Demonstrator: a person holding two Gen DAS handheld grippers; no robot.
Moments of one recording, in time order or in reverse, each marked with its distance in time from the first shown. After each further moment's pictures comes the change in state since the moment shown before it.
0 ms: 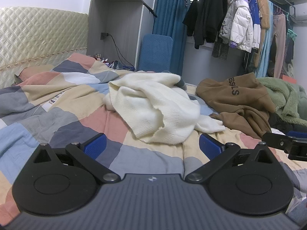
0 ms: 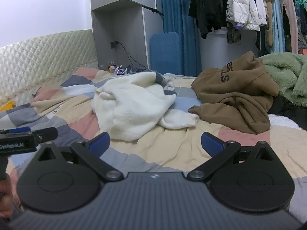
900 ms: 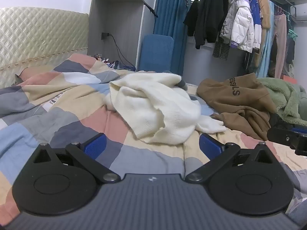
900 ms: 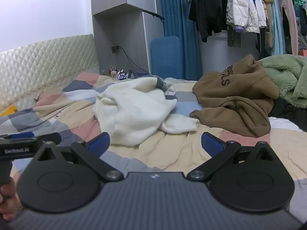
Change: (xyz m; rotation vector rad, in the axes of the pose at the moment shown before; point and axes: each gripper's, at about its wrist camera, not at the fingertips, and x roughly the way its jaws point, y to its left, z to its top) left arm 0.000 0.000 0.000 0.000 -0.003 0.000; right arm -0.005 -0.002 0.004 0.005 -0.031 0.005
